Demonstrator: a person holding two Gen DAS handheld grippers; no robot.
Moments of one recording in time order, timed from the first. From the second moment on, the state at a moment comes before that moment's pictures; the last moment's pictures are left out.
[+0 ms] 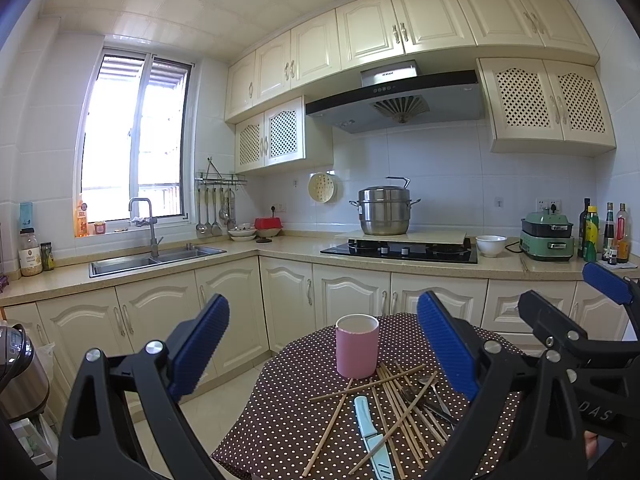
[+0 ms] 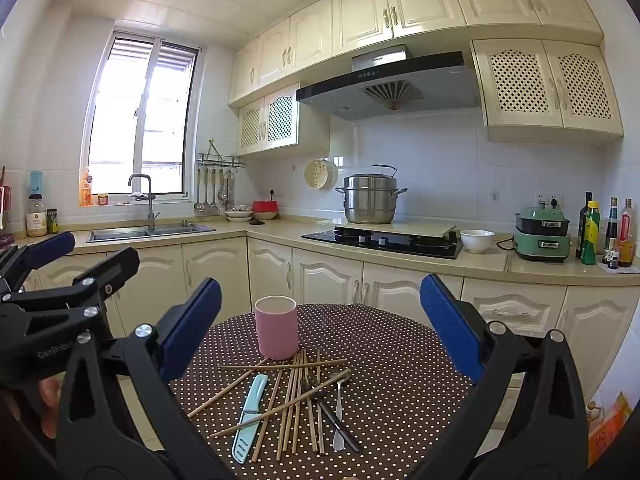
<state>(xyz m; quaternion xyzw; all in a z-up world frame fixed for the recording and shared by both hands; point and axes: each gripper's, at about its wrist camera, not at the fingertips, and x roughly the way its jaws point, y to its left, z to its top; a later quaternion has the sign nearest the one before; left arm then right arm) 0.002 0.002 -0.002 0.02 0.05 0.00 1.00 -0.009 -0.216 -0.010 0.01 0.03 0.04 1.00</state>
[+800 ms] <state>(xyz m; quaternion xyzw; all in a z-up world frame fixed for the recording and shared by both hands) 0.014 0.000 -0.018 0.03 0.06 0.00 1.00 0.002 -0.223 -0.019 0.02 0.05 0.05 1.00</state>
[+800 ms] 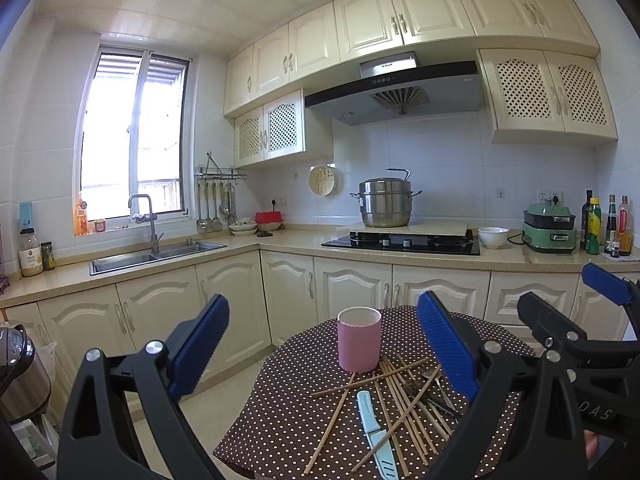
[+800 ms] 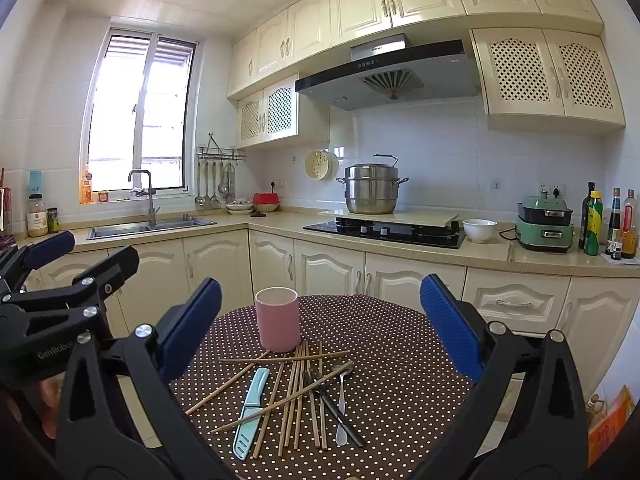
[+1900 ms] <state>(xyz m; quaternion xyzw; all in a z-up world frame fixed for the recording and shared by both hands) 0.231 0.033 -0.166 0.05 0.42 -0.13 0.90 0.170 -0.262 -0.145 -0.01 0.31 0.01 0.95</state>
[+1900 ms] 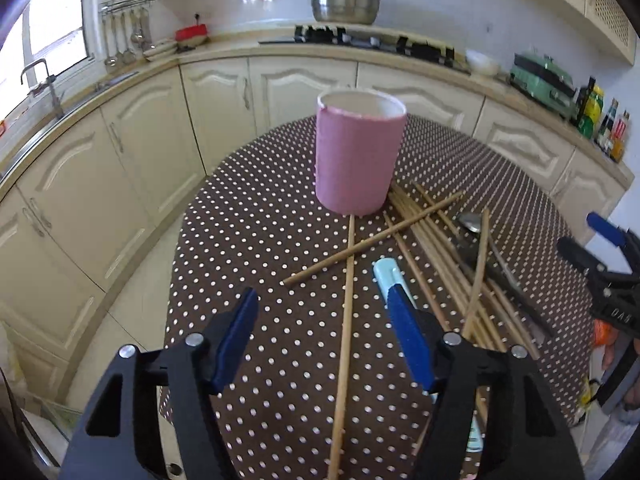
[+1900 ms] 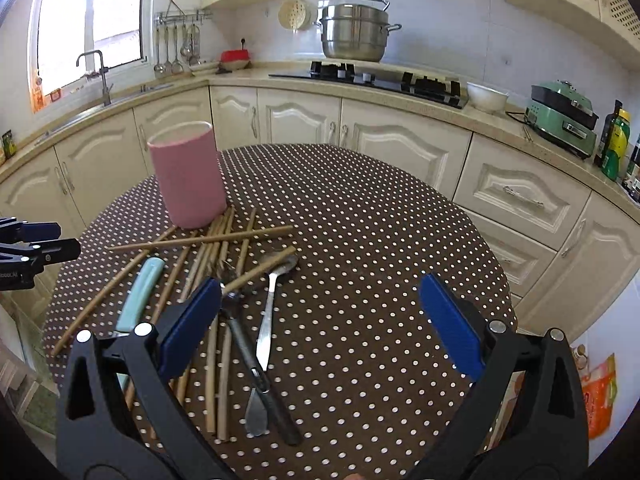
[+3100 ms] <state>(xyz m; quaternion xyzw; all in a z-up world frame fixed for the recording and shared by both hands) 0.313 -0.068 -0.197 0.13 0.44 -0.23 0.86 0.226 -0.275 -0.189 0.00 0.40 0.04 0.91</state>
